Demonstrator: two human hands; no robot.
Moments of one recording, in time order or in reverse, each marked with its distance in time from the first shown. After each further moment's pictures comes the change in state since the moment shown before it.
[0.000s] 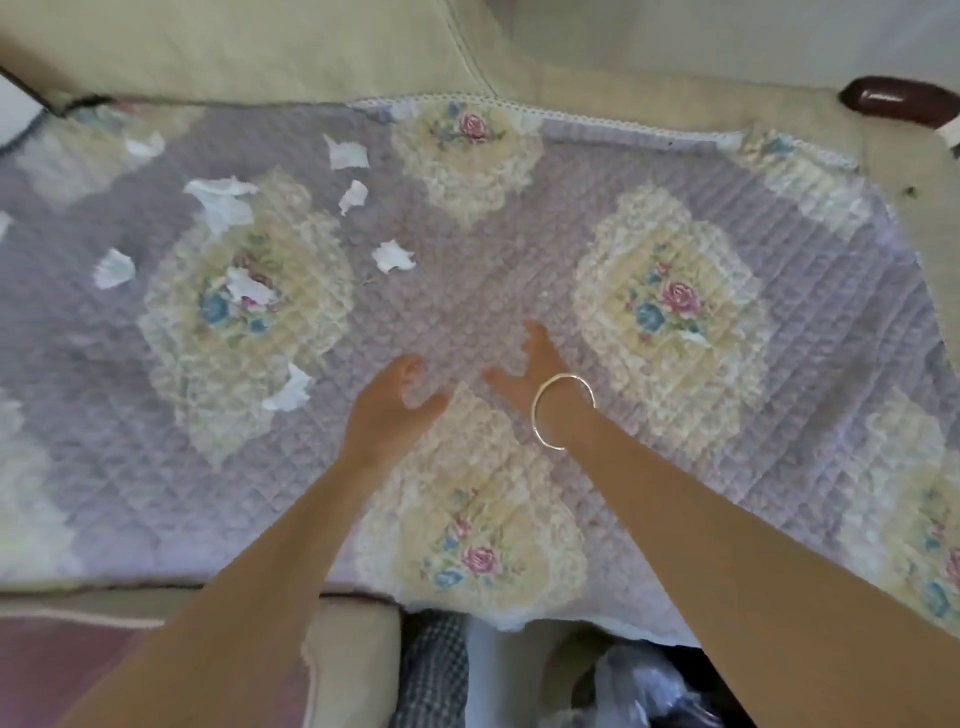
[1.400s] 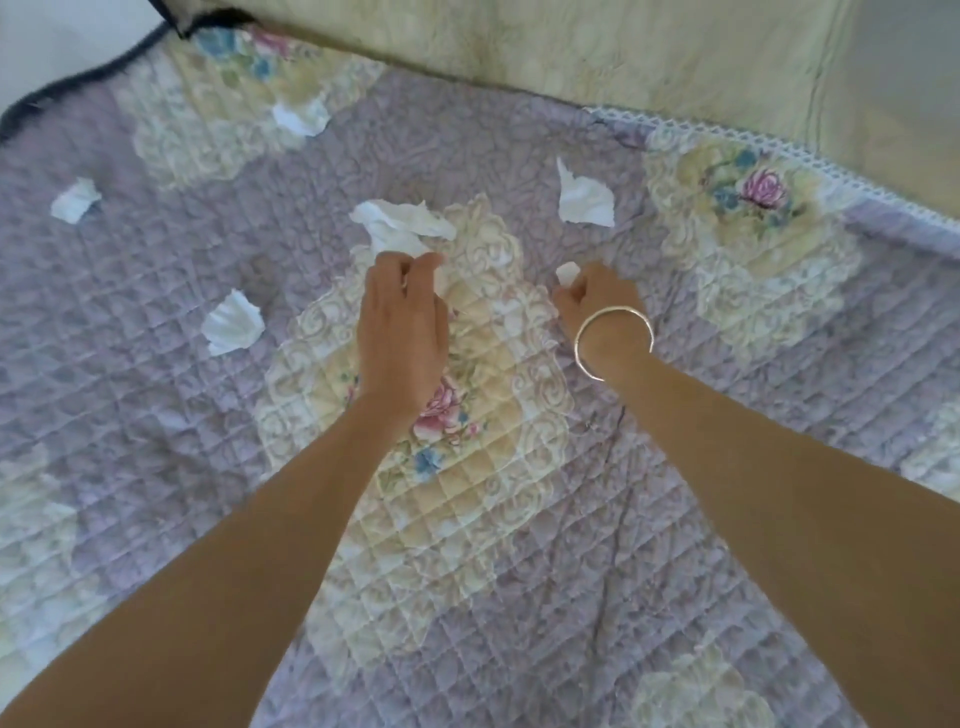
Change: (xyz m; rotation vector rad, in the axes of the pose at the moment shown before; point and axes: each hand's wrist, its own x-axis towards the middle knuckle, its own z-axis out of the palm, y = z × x) left_hand 0.243 -0.079 -0.172 0.480 0.528 0.250; right_hand 0.255 -0.184 0.130 -0.448 0.196 -0.200
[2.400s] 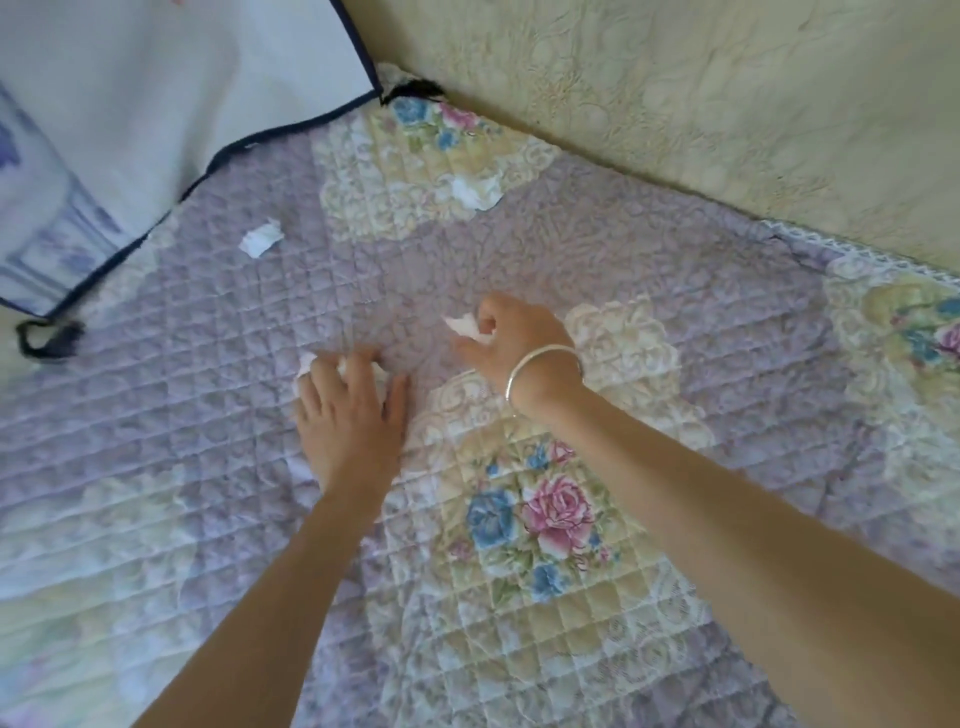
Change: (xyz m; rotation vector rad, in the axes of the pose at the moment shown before) left_hand -0.016 -0.126 -0.028 0.203 0.062 -0.613; right_hand 0.006 -0.160 0.075 -0.016 -0.290 -0.519
